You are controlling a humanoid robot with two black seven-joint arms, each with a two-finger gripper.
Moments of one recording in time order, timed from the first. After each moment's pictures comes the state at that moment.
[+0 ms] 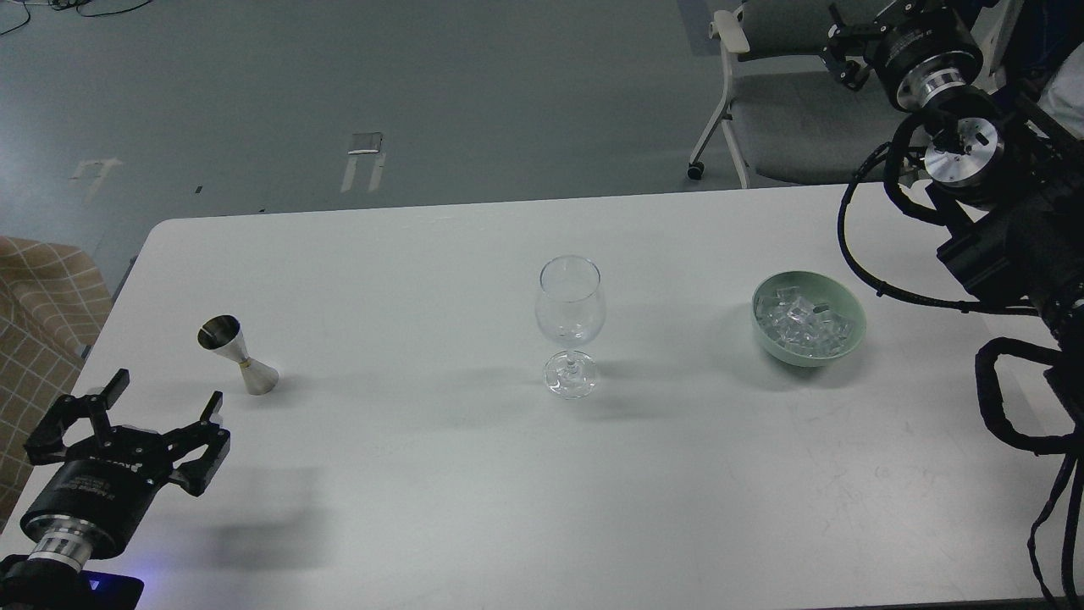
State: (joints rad) left arm 0.43 0.36 -1.65 -1.68 -0.27 -0.04 0.09; right arm 1.11 -0.18 0.95 0.28 -0.09 0.25 0.20
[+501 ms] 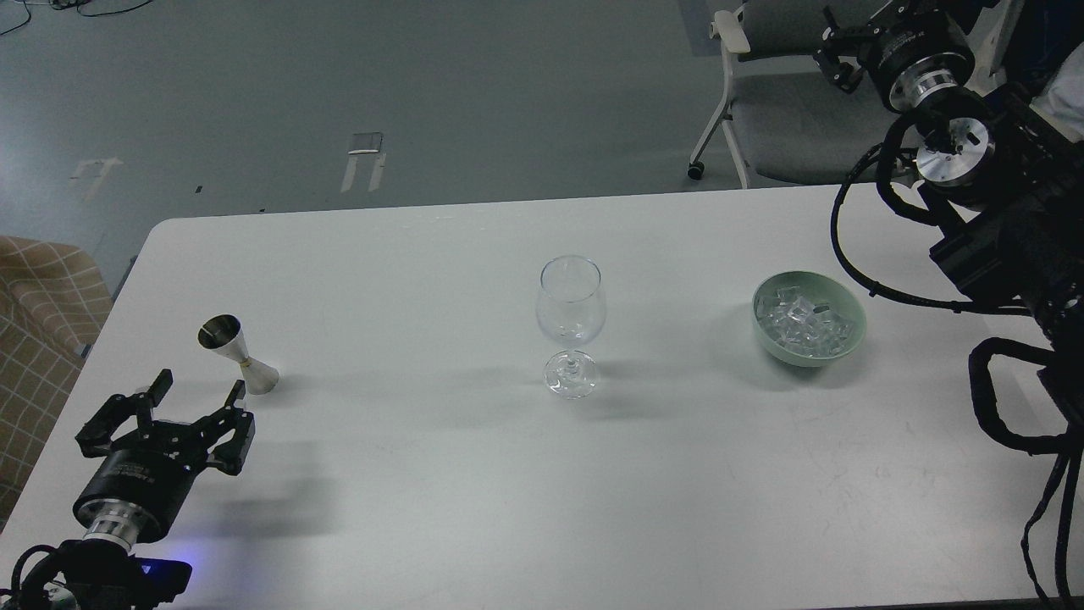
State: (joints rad) left arm 0.35 0.25 -1.64 -1.58 -0.27 -0.03 0.09; right arm 1.11 -0.17 0.96 0.29 -0.09 0.23 0.20
